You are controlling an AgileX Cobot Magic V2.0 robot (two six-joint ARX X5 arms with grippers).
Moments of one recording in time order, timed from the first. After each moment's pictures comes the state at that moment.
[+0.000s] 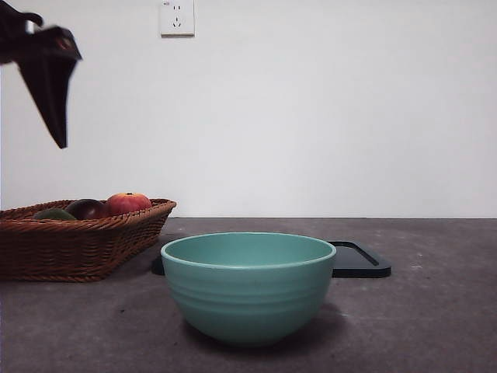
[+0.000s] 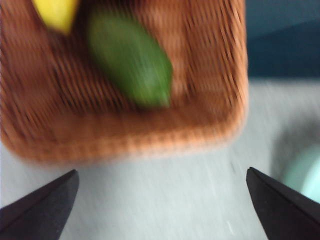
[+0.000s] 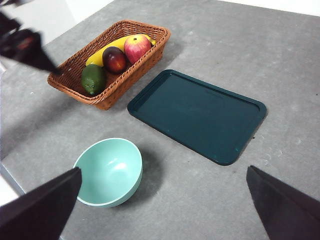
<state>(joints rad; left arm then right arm) -0.19 1.39 1.19 -1.00 0.17 -0.19 0.14 0.59 0.93 -0.87 -0.55 -0.08</state>
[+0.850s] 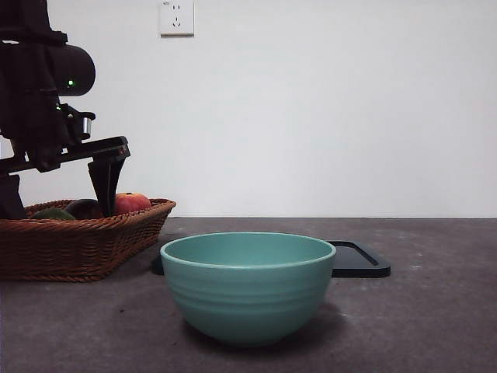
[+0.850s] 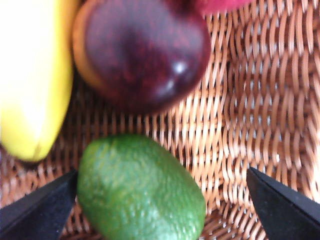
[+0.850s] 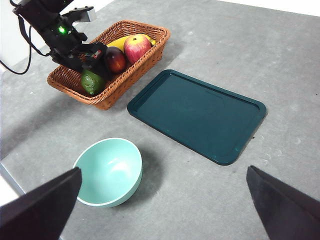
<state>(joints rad) -0.19 1.79 1.33 -0.81 0.13 -0.24 0.14 0.59 0.93 -0.87 -0.55 -0.08</state>
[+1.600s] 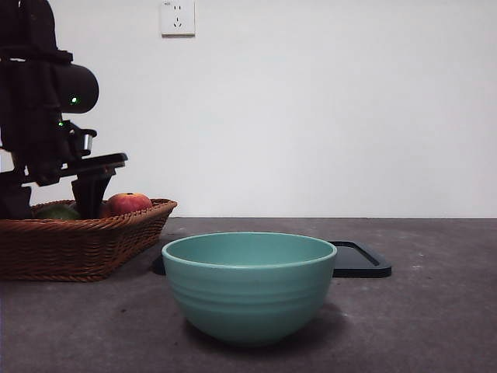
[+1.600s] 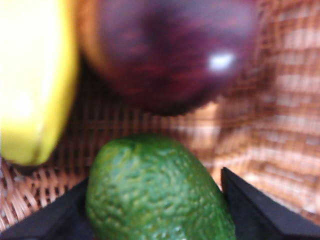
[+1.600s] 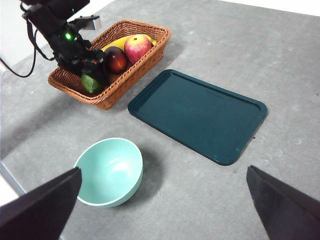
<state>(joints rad) -0.19 1.85 1.36 -0.85 0.12 -0.23 0.14 0.59 0.93 -0.87 -0.55 -0.08</state>
